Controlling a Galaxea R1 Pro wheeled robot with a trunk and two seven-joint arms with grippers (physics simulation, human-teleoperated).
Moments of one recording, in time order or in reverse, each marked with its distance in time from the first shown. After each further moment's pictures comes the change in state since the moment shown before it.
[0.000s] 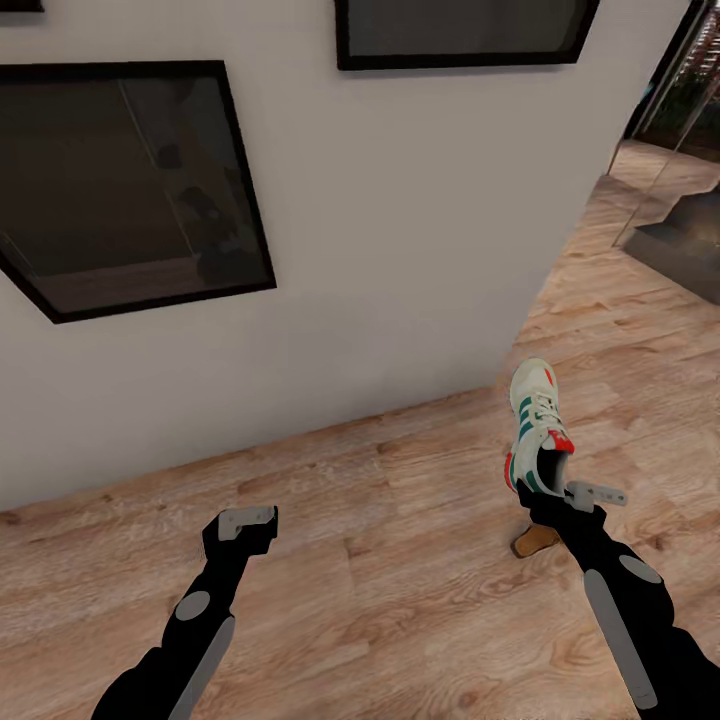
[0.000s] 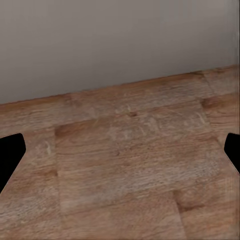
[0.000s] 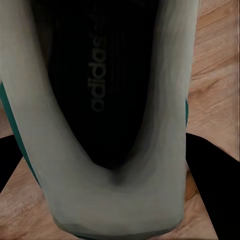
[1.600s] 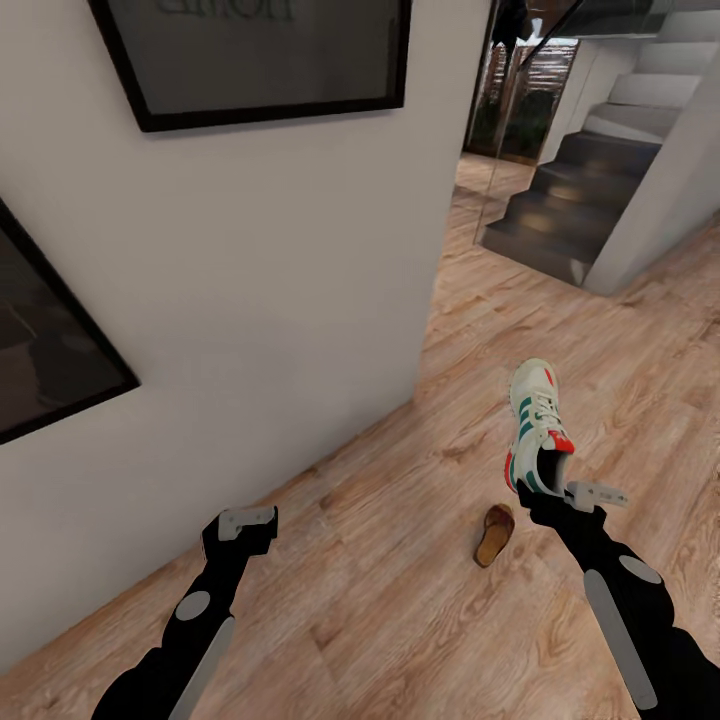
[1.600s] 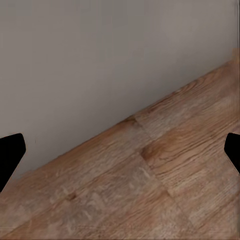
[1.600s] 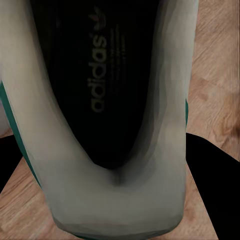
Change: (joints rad) left arm 0.000 0.000 0.000 0.001 0.000 0.000 0.000; right arm 0.001 0.000 0.000 0.000 0.000 0.000 0.000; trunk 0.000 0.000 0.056
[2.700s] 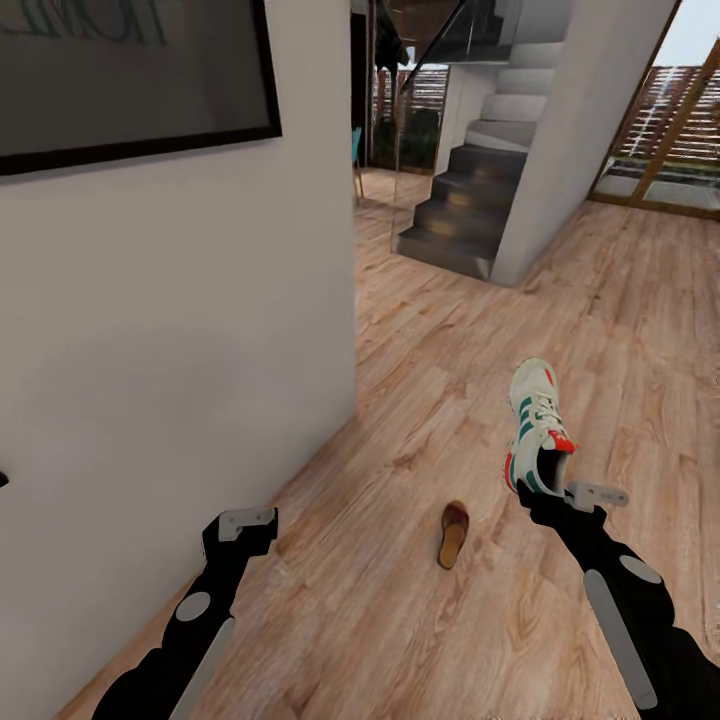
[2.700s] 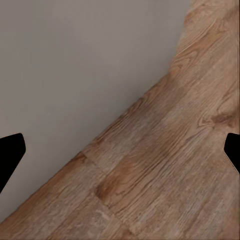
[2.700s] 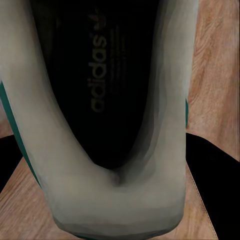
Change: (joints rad) left arm 0.002 0.000 -0.002 0.002 0.000 0.000 0.002; right arm -0.001 0.000 -0.001 0.000 0.000 0.000 0.000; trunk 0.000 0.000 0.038
